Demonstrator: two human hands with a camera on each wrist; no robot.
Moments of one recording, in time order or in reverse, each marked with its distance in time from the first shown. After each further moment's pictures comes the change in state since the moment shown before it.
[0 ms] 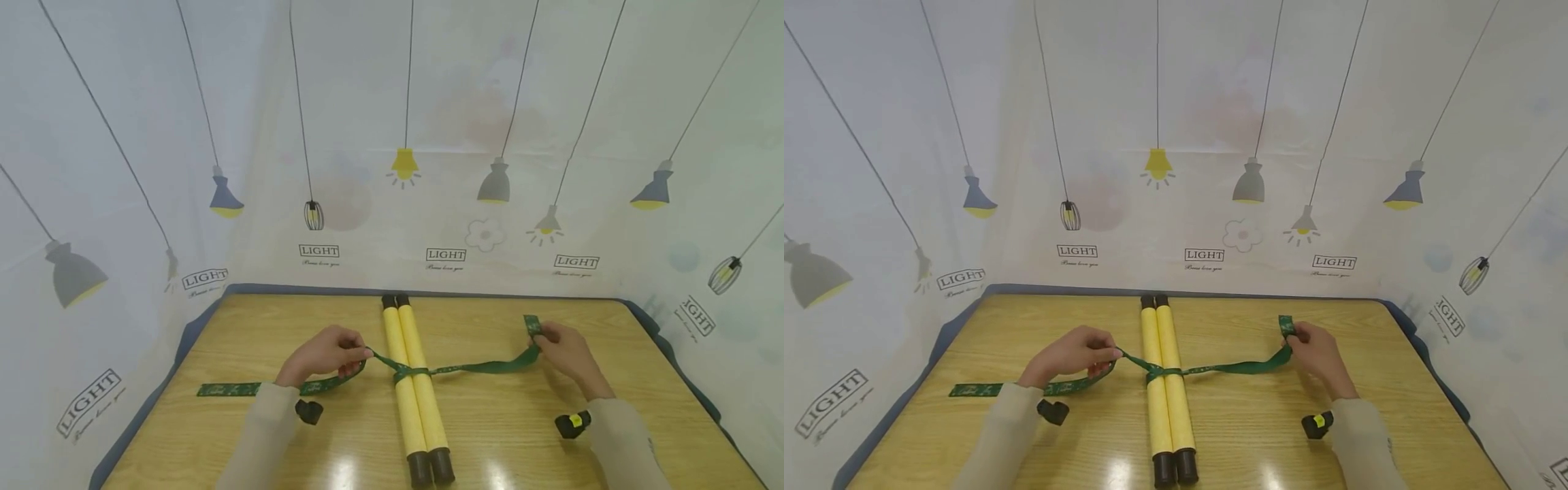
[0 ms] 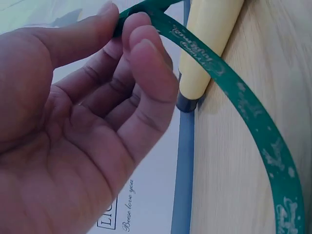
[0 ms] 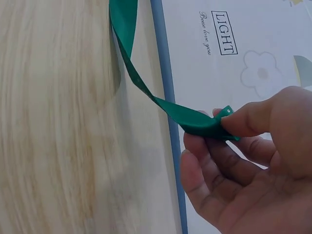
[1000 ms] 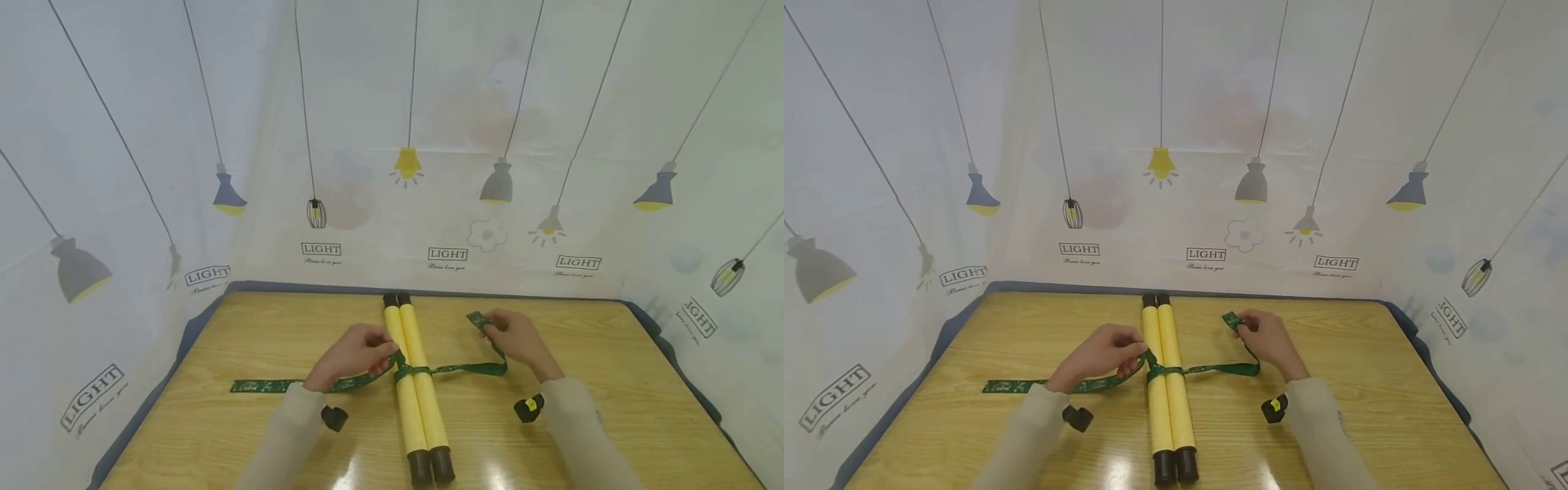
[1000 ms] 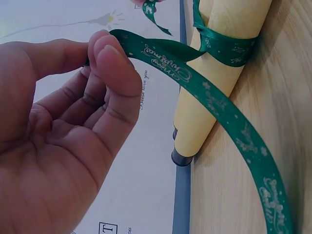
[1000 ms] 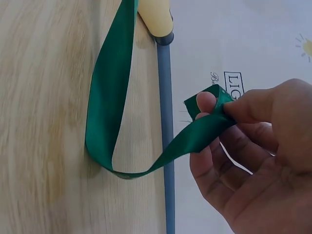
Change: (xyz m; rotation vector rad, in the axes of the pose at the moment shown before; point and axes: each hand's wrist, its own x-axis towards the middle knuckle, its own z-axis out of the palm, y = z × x) left_hand 0.018 0.023 0.035 -0.100 0.065 0.102; right_hand 0.029 -0.057 0.047 -0.022 -0.062 -0.206
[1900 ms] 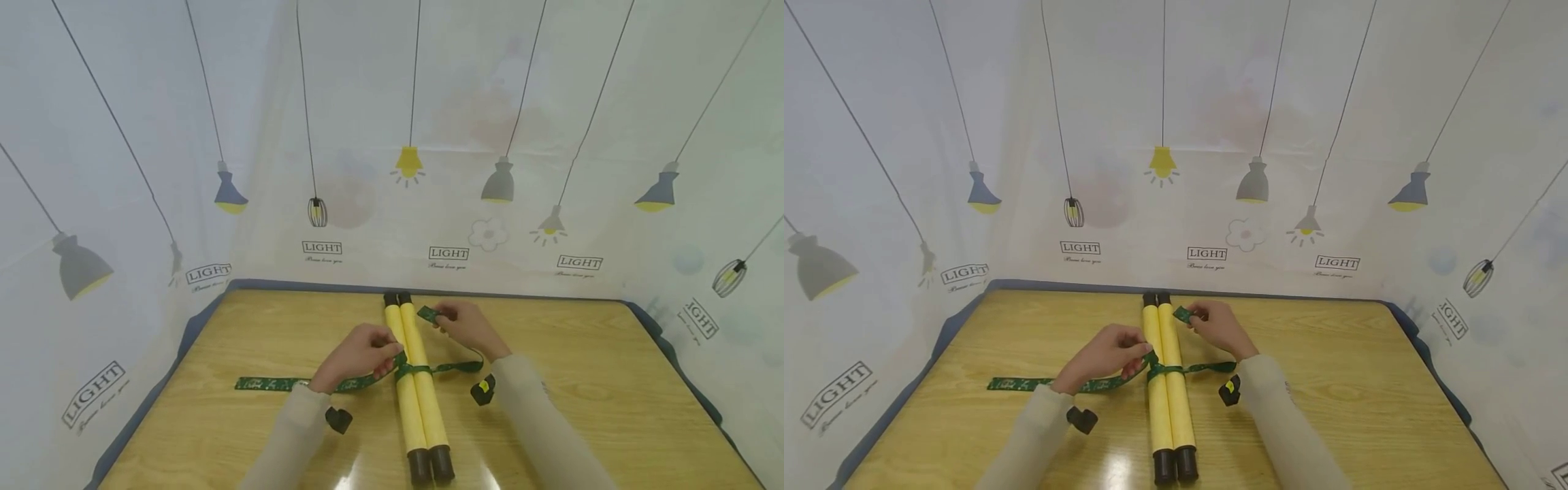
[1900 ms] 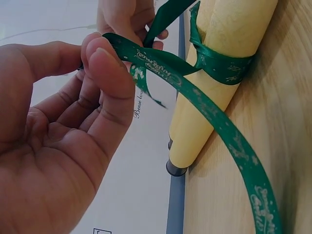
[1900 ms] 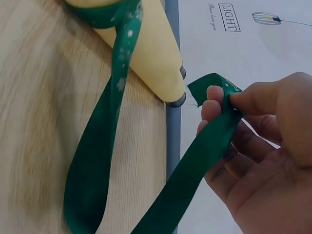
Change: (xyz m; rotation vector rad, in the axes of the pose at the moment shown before) left_hand 0.003 0.002 0.008 -0.027 0.009 -0.035; right_hand 0.043 -0.055 0.050 0.133 -0.126 -0.099
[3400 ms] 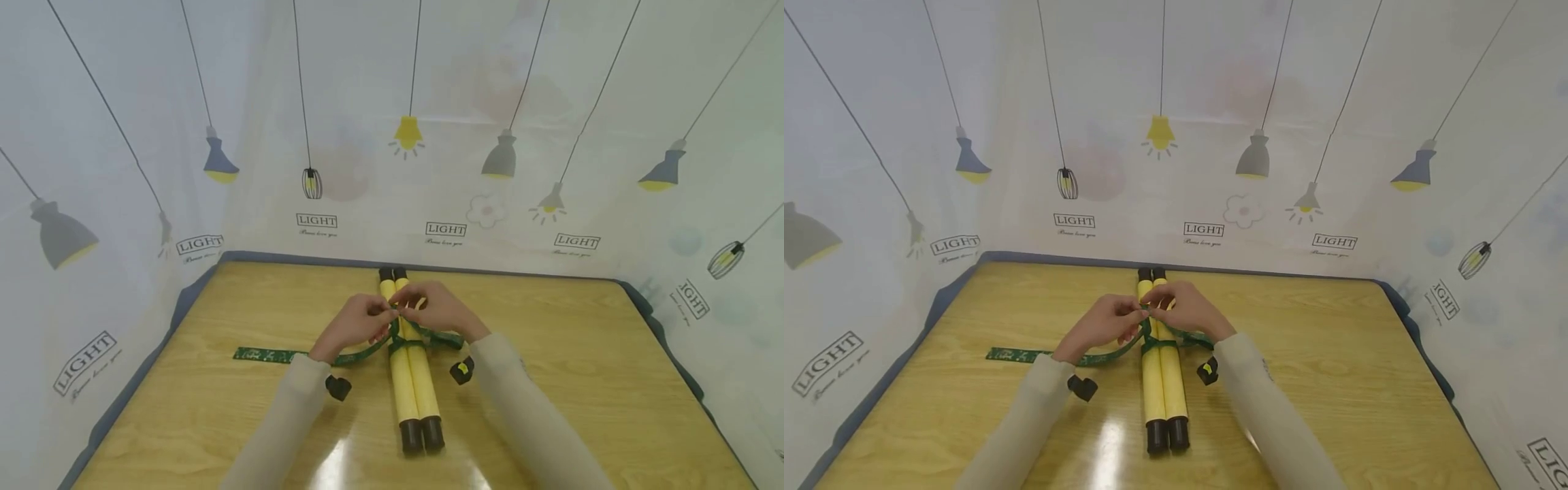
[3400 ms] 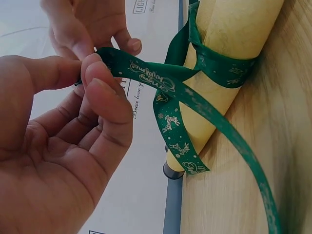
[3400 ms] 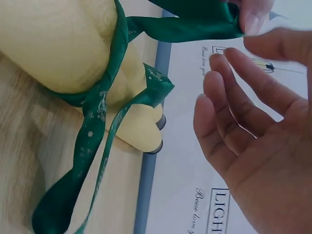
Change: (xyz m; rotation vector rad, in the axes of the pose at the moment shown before) left_hand 0.012 -0.003 -0.003 0.040 0.079 -0.001; right_hand -0.002 -0.051 0.016 -0.066 -0.230 -0.222
